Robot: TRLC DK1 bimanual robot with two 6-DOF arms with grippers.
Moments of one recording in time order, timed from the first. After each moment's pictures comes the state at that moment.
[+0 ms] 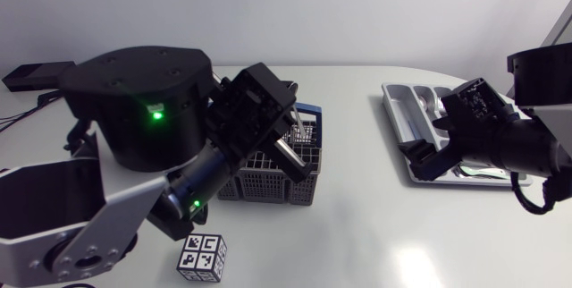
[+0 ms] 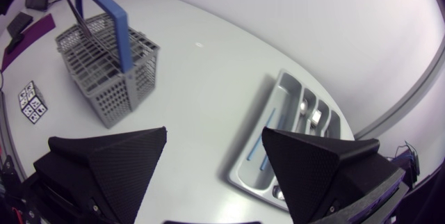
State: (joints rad) left arm -0.98 1.32 0.78 0.42 -0.46 0.50; right arm 0.22 1.02 0.71 -0.37 -0.03 -0.37
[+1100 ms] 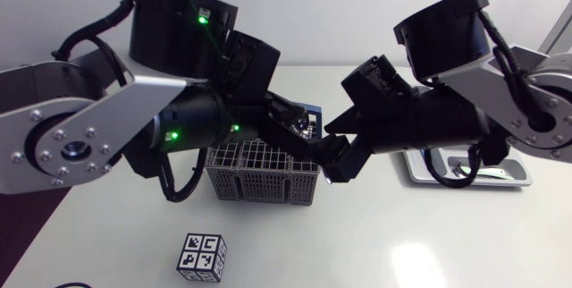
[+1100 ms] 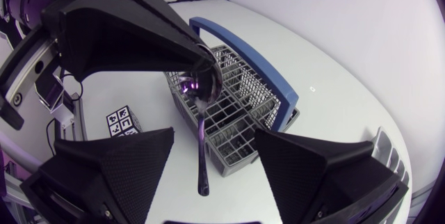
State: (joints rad) left arm -0.83 1.37 1.03 -0.14 -0.03 -0.04; right arm 0.61 1.26 0.96 -0.42 -0.23 -0.19
